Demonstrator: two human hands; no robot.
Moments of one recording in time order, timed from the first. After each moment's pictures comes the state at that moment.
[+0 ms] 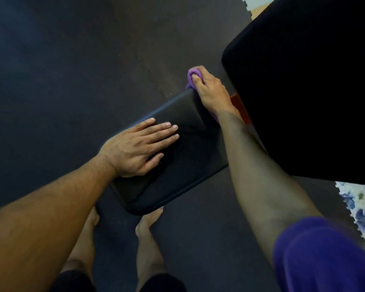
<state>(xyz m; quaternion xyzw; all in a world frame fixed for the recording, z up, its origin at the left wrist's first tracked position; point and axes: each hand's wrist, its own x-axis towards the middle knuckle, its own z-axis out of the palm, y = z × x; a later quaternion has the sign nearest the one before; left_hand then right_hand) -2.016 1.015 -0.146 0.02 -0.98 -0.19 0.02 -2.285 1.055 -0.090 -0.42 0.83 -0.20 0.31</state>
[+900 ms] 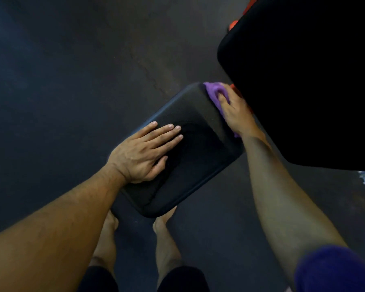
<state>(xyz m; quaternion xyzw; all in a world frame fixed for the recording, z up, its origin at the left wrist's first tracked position) -2.016 1.015 -0.147 0.02 -0.98 -0.19 0.02 -2.294 1.133 -0.099 -0.27 0.86 -0.24 0.35</state>
